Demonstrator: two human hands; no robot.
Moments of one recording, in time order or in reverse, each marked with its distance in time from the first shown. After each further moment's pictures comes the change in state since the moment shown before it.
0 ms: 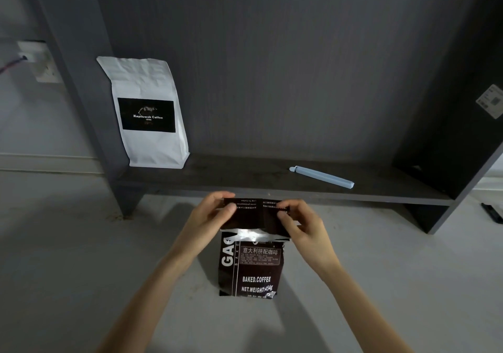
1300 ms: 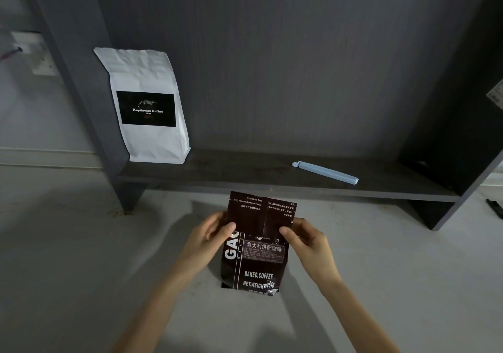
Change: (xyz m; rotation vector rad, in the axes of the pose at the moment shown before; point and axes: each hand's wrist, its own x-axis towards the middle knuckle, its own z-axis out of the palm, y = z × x) left_hand -0.014 -0.038 0.000 -0.013 -0.048 -0.125; right_hand -0.012 0.042 0.002 0.088 0.054 0.117
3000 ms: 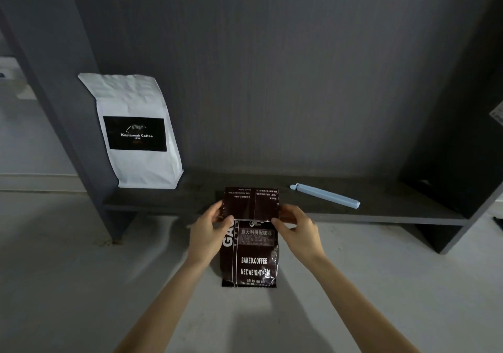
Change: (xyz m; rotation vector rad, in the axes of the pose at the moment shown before) left_hand 0.084 0.007 0.007 0.353 0.342 0.003; right_hand 0.084 -0.013 0.004 -0.401 0.095 -0.010
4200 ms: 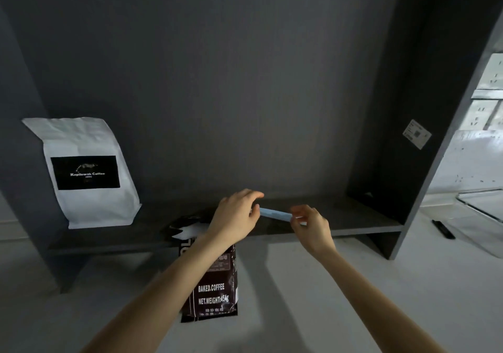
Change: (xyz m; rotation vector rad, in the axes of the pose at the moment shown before) left_hand 0.017 0.128 0.066 0.509 -0.261 0.609; right_hand 0.023 0.010 -0.105 -0.218 0.213 0.035
